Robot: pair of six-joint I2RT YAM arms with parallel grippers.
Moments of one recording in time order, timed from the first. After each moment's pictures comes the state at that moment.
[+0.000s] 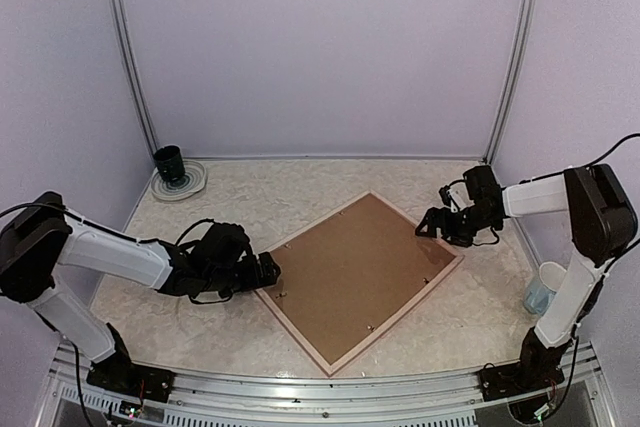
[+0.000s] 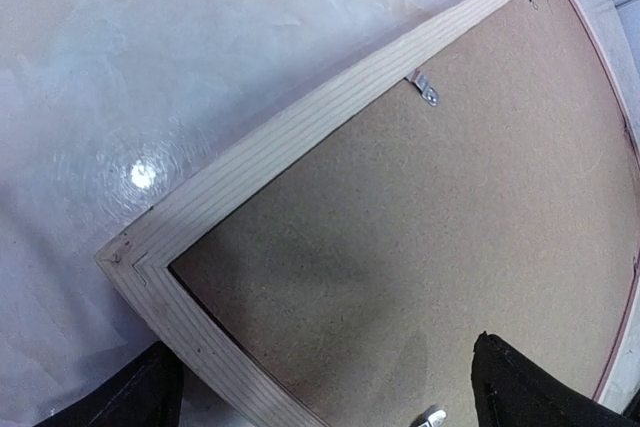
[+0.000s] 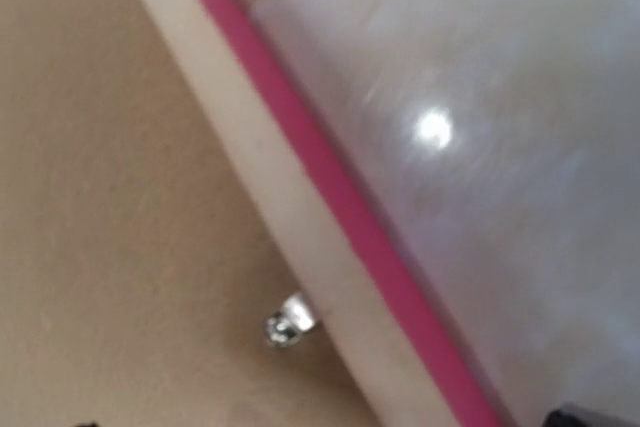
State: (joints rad) left arm -0.86 1.54 0.61 0.09 -0.19 -0.91; right arm 0.18 1.76 0.96 -0.20 -0.42 0.29
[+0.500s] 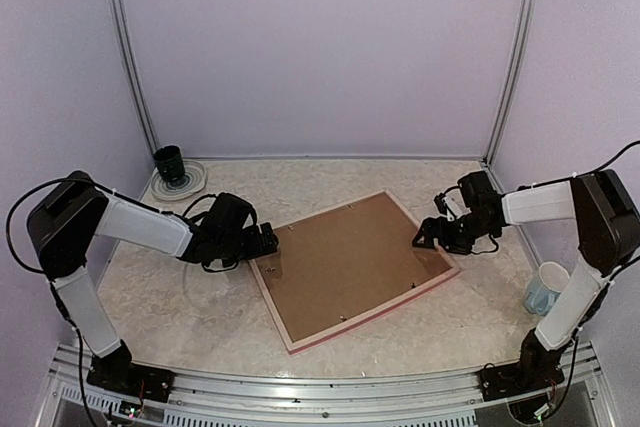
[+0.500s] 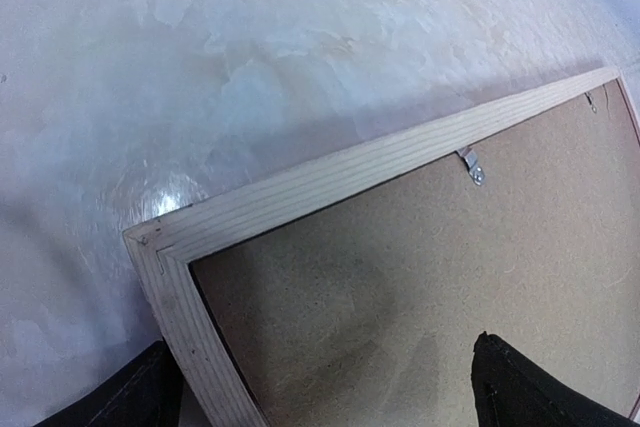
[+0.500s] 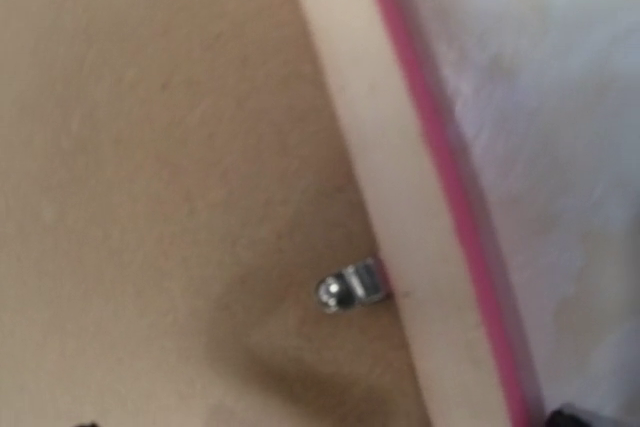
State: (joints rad) left arm -0.68 1.74 0.81 0.12 -0.17 -0.79; right arm 0.25 1.68 0.88 -0.23 -0.37 0.29
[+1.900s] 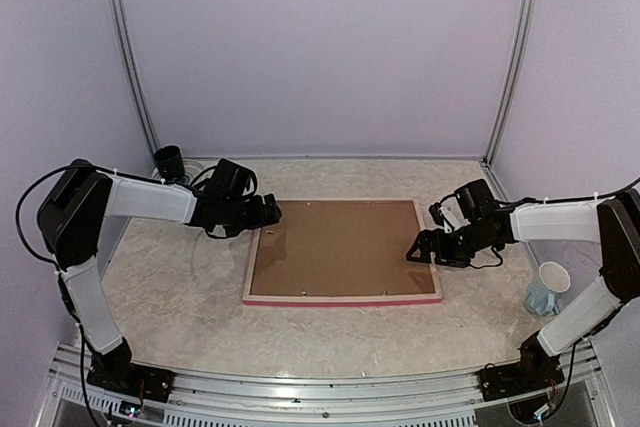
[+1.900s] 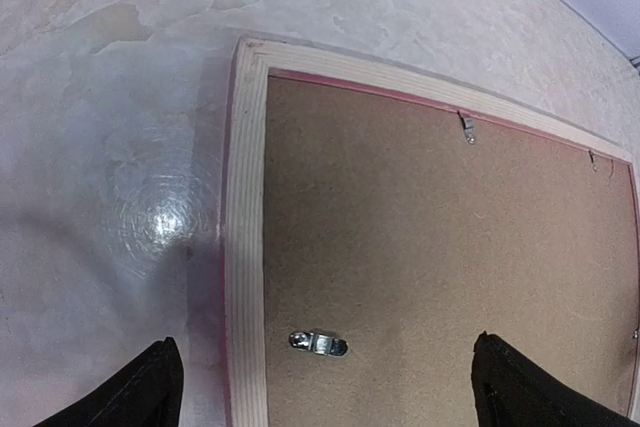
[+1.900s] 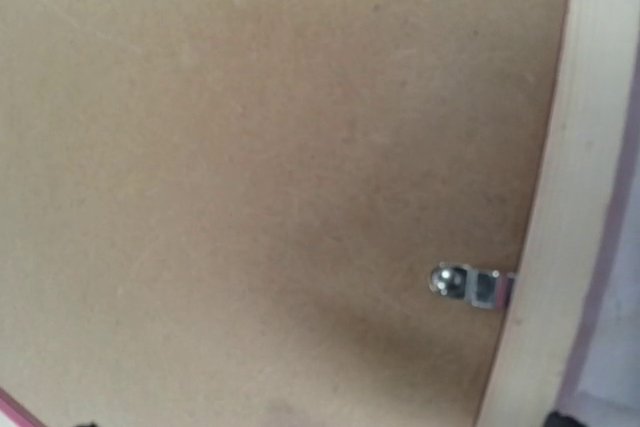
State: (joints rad) left arm -0.55 1.84 1.10 -0.03 -0.06 -0.64; right arm 0.38 1.49 0.76 -0.27 -0.36 0.36
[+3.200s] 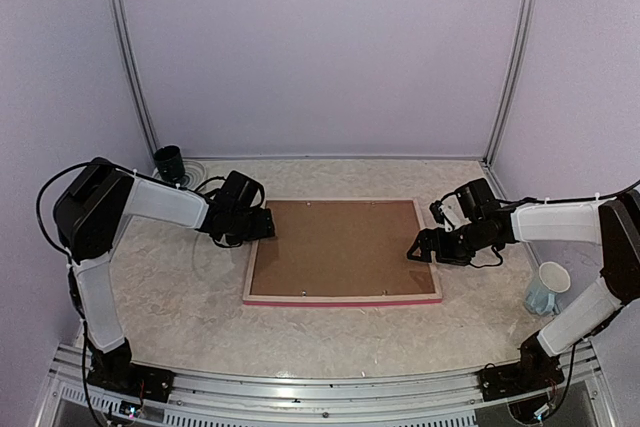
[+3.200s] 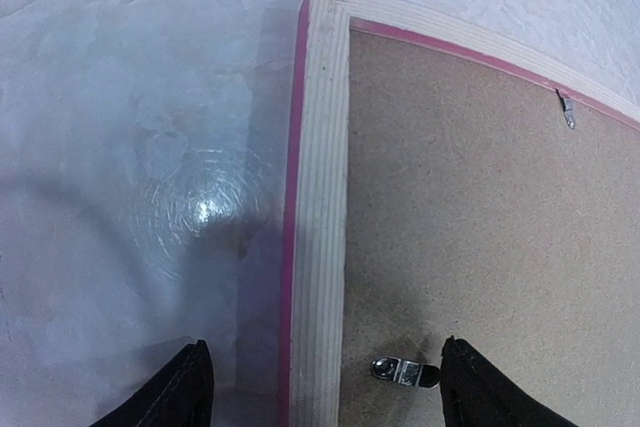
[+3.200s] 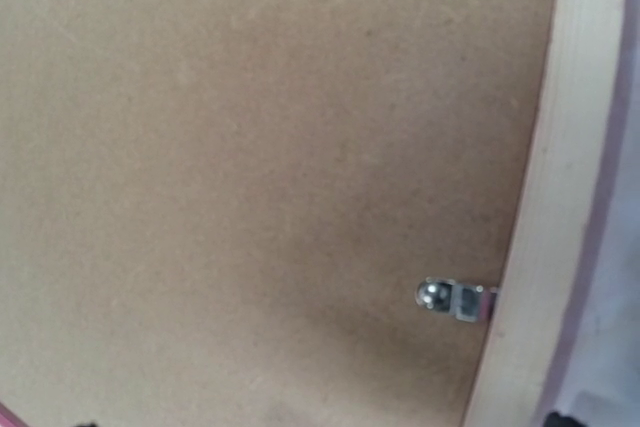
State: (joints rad) left arm -0.57 1.94 1.10 -0.05 -0.16 -0.64; right arm 0.38 1.48 0.76 -0.26 -0.34 0.34
